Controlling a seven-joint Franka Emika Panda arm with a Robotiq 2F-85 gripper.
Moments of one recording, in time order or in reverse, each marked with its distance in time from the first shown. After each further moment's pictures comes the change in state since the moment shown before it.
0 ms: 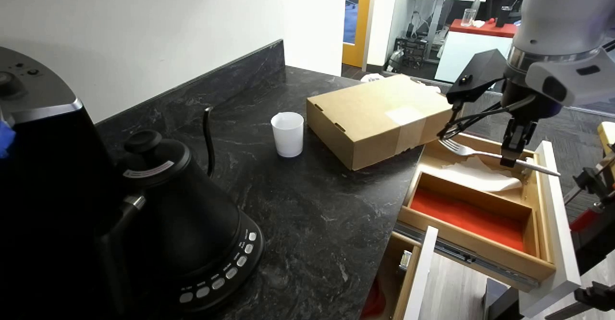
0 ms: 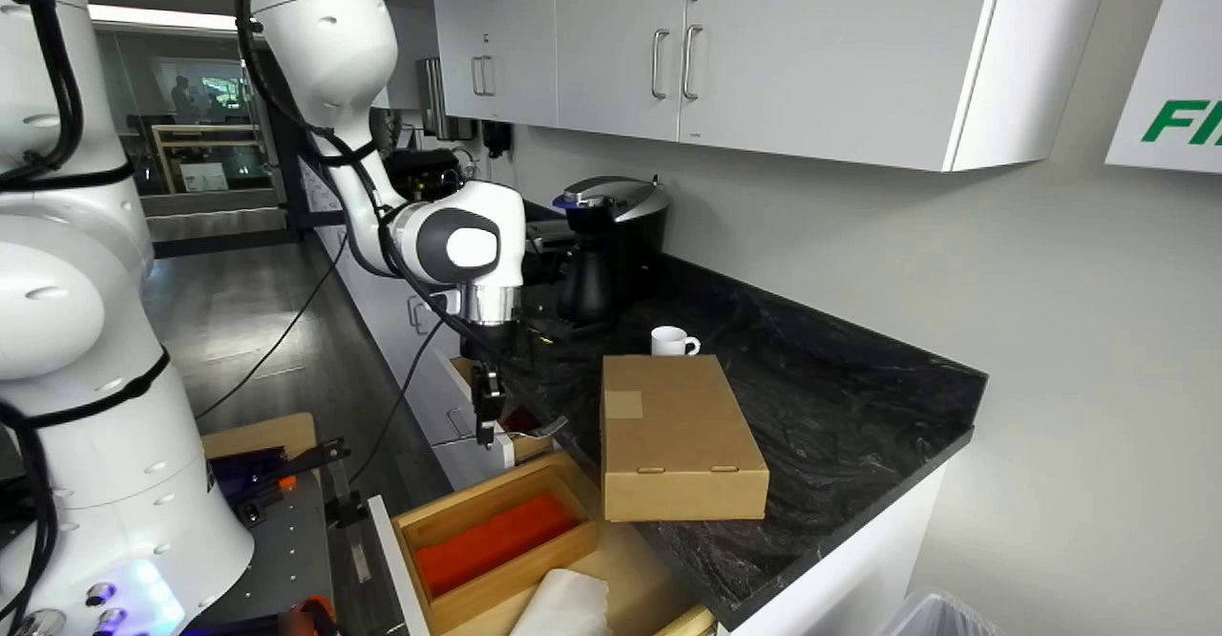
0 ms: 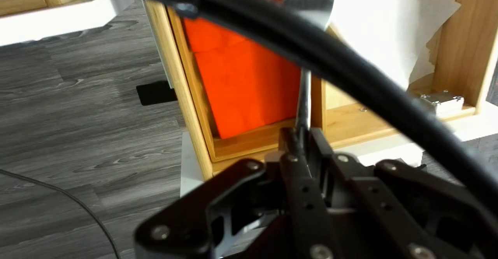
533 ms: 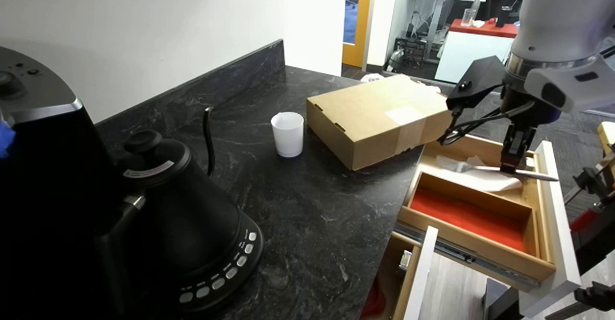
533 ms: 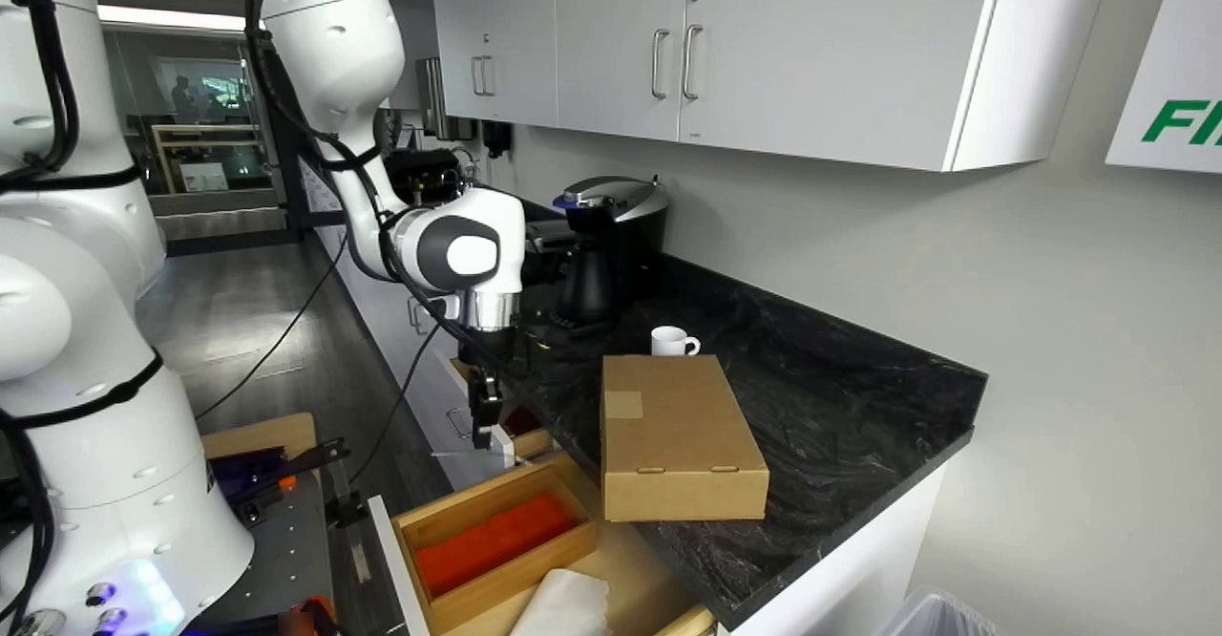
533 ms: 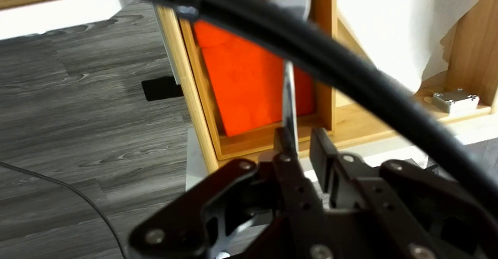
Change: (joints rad) arm -0.138 0.028 0.135 0.001 -0.001 0.016 0.000
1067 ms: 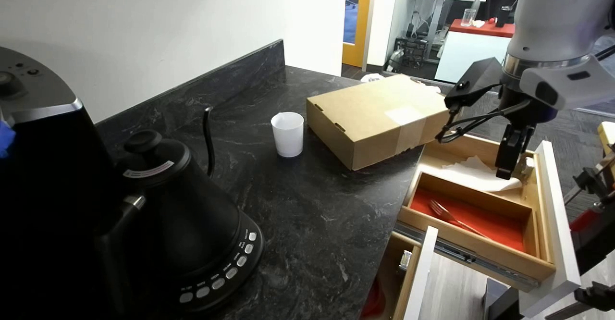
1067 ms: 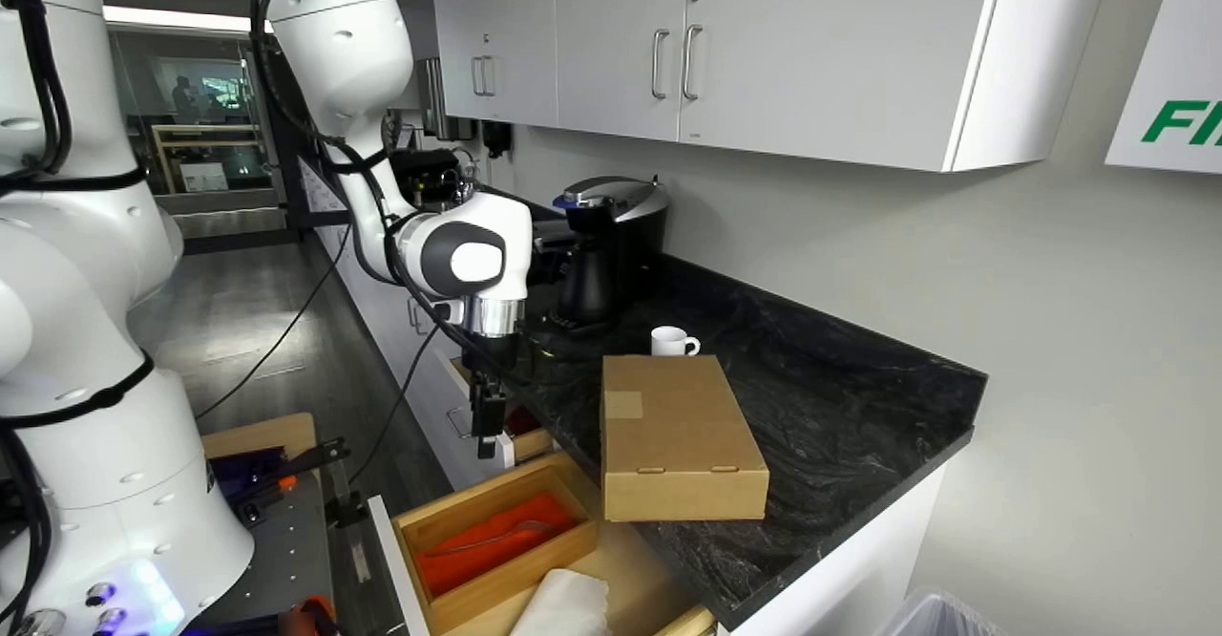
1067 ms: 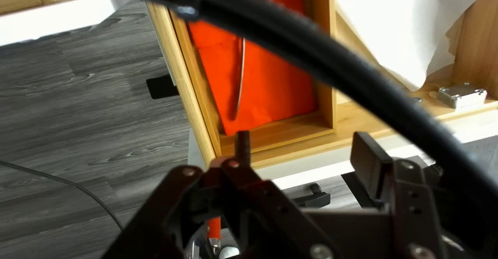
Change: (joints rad) arm -0.151 0.022 0.116 0.006 -0.001 0.000 0.000
